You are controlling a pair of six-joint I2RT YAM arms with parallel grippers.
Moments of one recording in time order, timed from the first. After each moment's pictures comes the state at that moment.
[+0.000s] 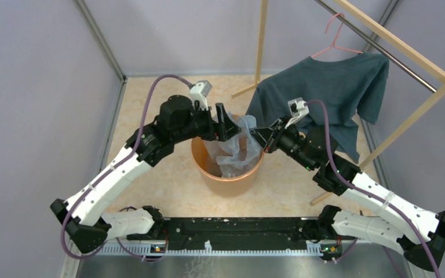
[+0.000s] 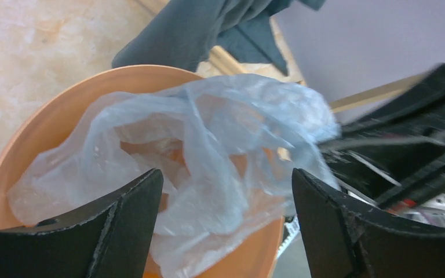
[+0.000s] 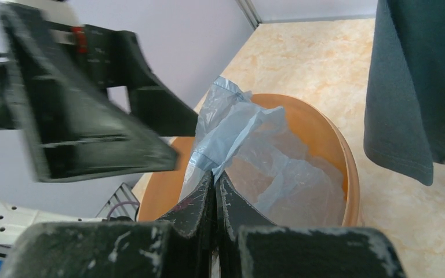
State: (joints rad) left arm -0.75 1.11 1.31 -0.53 0.16 -0.61; right arm 0.89 0.85 0.85 0.01 0.10 0.55
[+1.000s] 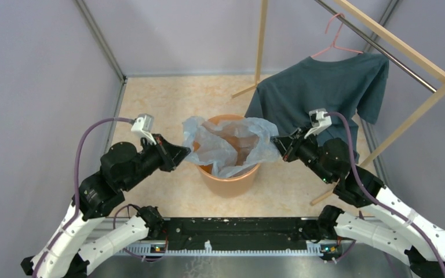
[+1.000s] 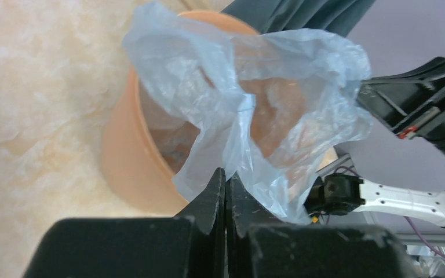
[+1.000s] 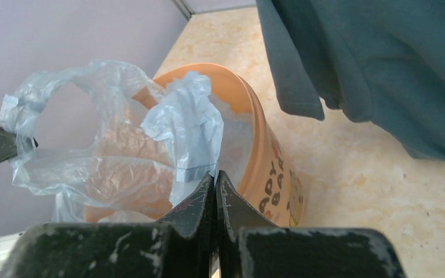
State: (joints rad) left arm -0.75 0.62 1.10 -0.70 -0.06 -0.68; right arm 0.89 0.65 0.84 -0.28 0.27 0.53
